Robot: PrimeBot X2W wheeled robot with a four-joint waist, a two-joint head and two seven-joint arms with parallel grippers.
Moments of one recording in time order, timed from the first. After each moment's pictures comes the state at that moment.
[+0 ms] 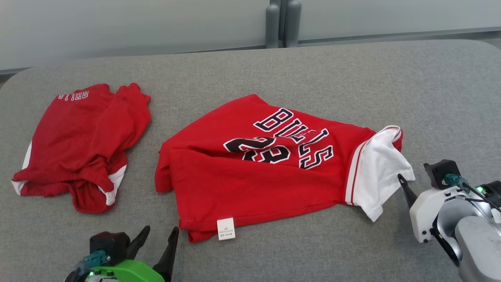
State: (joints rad) left arm 0.14 0.24 -0.23 -0.09 -0.45 -0.02 0.24; right arm -0.29 -0.35 0.18 0.53 0.08 0.13 0.03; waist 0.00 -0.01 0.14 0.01
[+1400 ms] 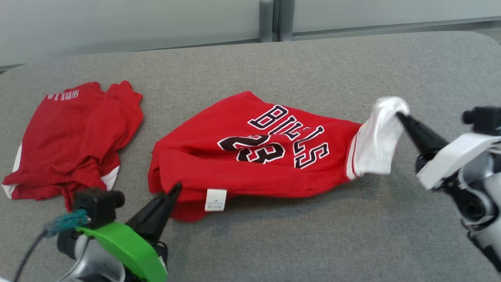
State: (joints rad) left arm 0.02 0.28 -0.28 -0.23 -0.60 -0.10 0.39; right arm -0.41 -0.45 0.37 0.35 0.80 0.13 0.06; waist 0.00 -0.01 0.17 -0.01
